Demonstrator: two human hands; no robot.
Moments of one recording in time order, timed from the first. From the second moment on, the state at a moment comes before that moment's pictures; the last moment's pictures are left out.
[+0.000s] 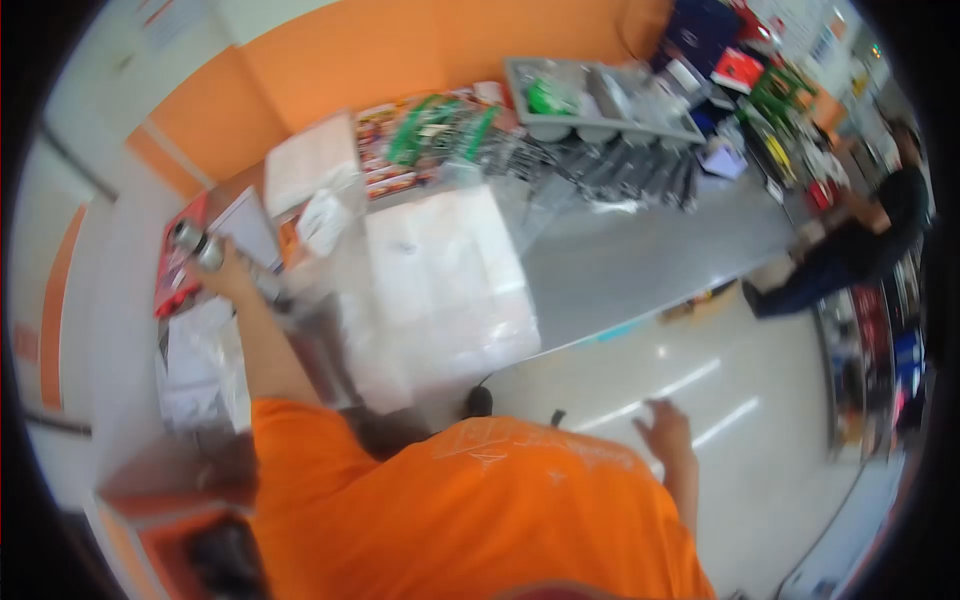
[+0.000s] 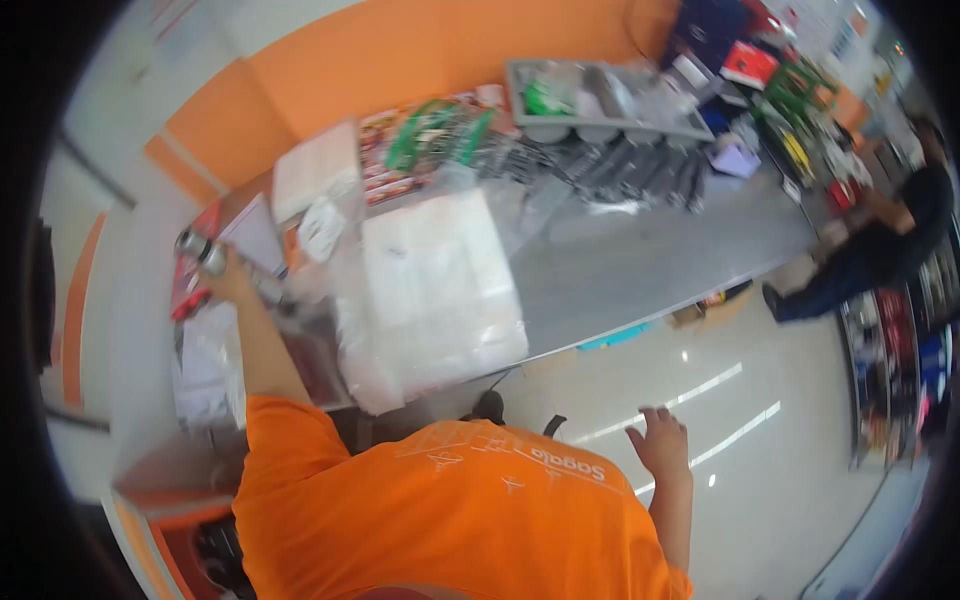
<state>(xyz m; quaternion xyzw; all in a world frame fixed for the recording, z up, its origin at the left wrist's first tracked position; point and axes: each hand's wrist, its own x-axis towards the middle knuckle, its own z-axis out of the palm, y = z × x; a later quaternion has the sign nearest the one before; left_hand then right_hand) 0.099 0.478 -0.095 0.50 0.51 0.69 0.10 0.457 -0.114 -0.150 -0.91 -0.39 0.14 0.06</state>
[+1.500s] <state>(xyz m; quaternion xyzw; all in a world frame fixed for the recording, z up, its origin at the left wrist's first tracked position) 0.405 0.051 -0.188 0.88 0.23 0.04 0.42 0.572 -0.292 -0.204 -0.73 -0.15 0.41 0.53</state>
